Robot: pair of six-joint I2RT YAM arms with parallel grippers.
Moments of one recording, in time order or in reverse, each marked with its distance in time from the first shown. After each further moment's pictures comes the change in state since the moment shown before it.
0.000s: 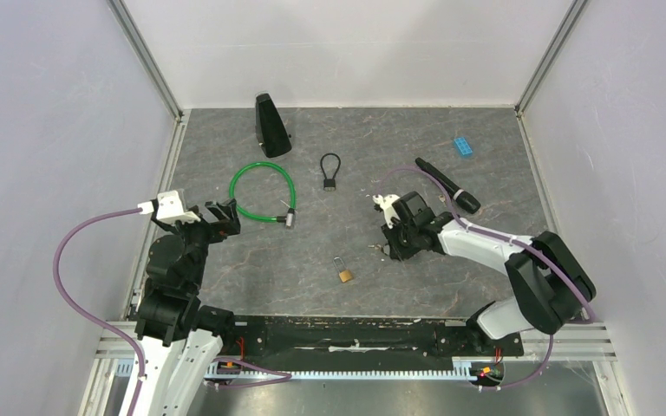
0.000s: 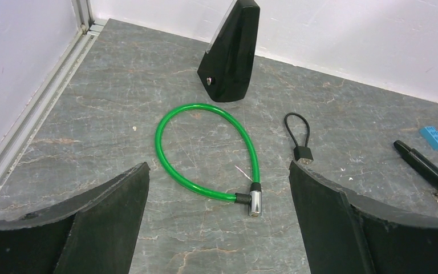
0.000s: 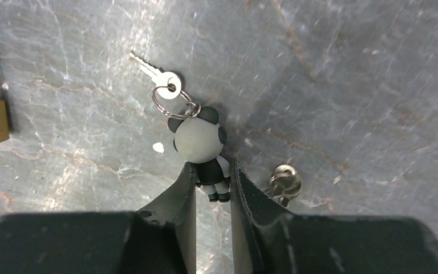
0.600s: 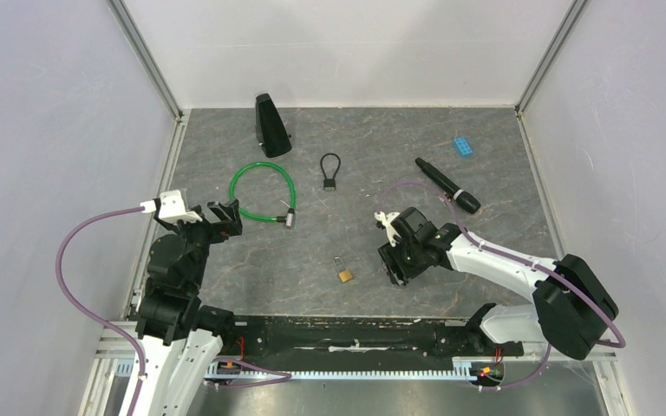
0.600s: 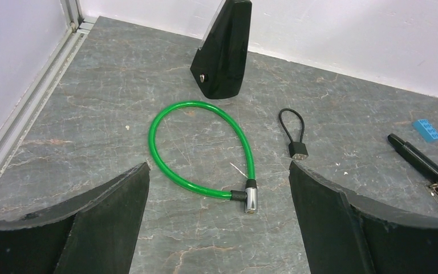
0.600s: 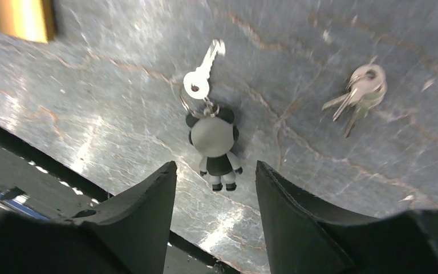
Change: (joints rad) left arm 0.000 0.003 -0.004 0.003 0.029 0.000; right arm 0.123 -0.183 -0.072 -0.217 -0.023 0.153
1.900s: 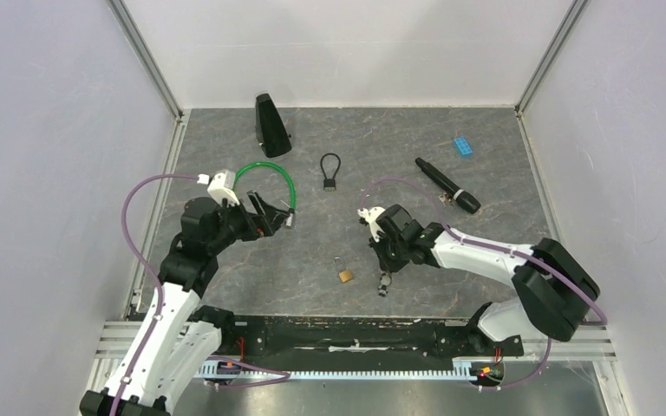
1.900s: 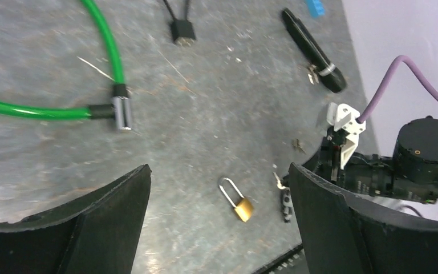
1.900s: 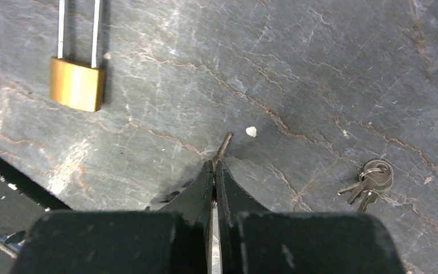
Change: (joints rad) left arm -0.002 0.338 0.002 0.014 0.506 -0.260; right arm 0.059 0.147 0.065 0.188 0.028 -0.028
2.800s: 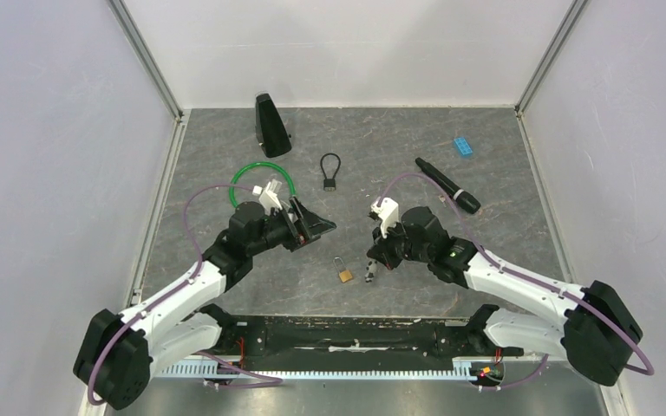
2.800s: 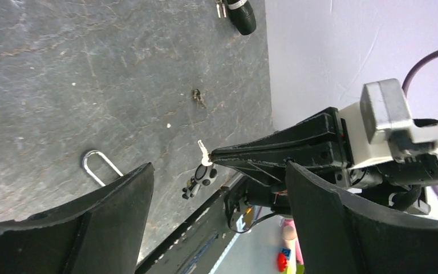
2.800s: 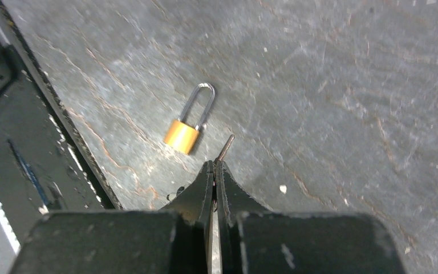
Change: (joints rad) left arm -0.317 0.292 -0.172 0.510 0.090 -0.507; right arm 0.000 -0.332 -0.156 0.286 -0.150 -0.045
